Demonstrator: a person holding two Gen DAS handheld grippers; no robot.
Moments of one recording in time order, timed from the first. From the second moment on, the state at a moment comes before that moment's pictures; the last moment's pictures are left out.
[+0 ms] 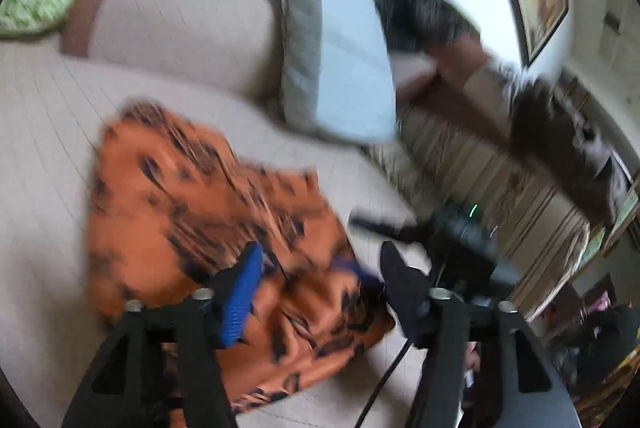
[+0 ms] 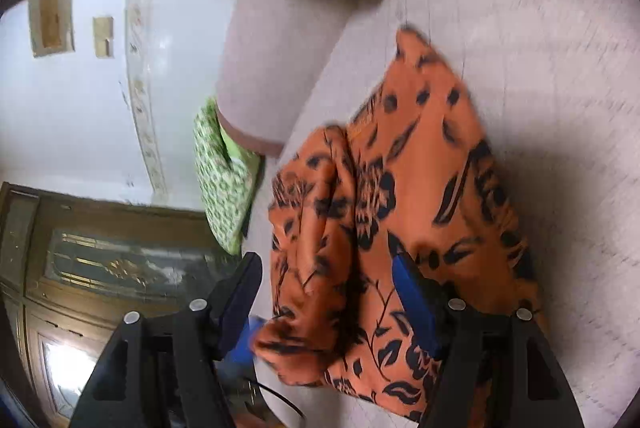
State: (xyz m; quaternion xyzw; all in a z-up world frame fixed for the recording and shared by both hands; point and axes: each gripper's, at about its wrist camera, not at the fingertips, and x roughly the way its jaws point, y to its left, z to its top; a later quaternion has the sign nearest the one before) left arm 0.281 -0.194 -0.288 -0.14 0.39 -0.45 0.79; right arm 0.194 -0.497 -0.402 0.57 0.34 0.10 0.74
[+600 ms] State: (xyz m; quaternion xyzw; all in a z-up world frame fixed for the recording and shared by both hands) left arm 0.324 -0.126 -0.354 -0.16 0.51 -0.30 0.79; right arm 0.236 -0.402 -0.377 0.45 0.36 0.08 0.81
